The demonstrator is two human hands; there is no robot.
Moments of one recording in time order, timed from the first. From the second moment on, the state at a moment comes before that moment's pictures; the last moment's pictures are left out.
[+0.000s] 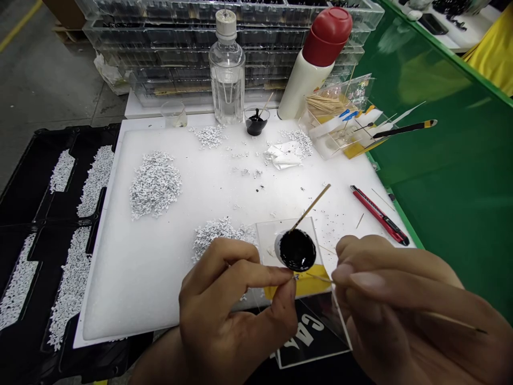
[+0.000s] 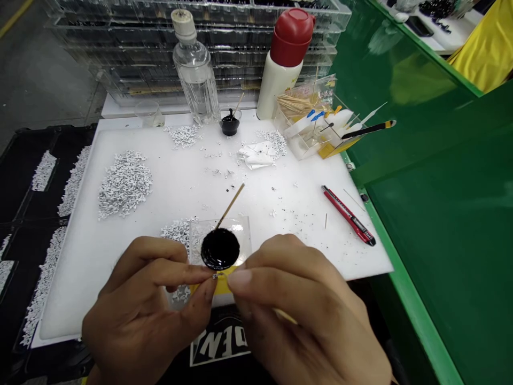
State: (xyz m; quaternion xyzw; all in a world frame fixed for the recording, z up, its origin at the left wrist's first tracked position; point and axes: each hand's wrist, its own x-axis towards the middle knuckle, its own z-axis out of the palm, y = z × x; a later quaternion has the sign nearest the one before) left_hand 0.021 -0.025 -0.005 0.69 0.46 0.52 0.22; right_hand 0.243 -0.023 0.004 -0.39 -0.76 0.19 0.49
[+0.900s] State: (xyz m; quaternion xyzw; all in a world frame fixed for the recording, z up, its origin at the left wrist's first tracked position) left_hand 0.023 -0.026 -0.008 0.67 0.46 0.54 0.22; right_hand 0.235 -0.014 0.017 -0.37 -0.76 0.18 0.50
